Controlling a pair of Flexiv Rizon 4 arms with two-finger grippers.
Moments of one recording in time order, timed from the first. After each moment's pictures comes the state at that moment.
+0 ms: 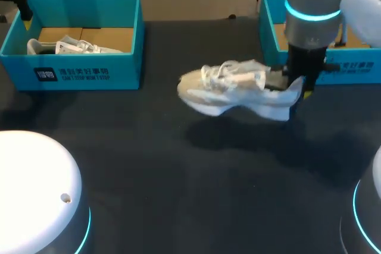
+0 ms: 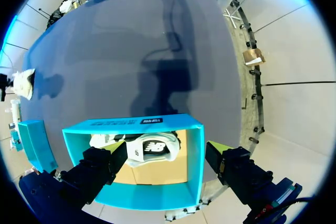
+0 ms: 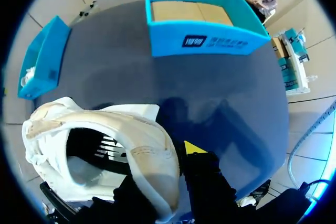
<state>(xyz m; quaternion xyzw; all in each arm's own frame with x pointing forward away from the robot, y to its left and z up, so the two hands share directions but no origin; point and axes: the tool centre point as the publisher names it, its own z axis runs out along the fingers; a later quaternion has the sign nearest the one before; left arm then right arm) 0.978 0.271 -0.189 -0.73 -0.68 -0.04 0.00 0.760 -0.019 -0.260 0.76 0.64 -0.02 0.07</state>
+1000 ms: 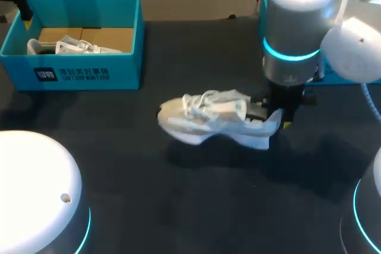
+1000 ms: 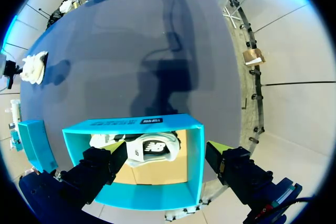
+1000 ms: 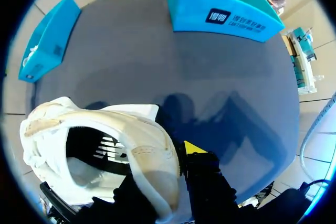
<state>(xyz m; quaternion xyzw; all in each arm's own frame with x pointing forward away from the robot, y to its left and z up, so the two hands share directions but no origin) 0.978 0.272 -0.189 -0.73 -0.68 -0.04 0.00 0.715 0.026 -0.308 0.75 0.66 -0.01 0.06</state>
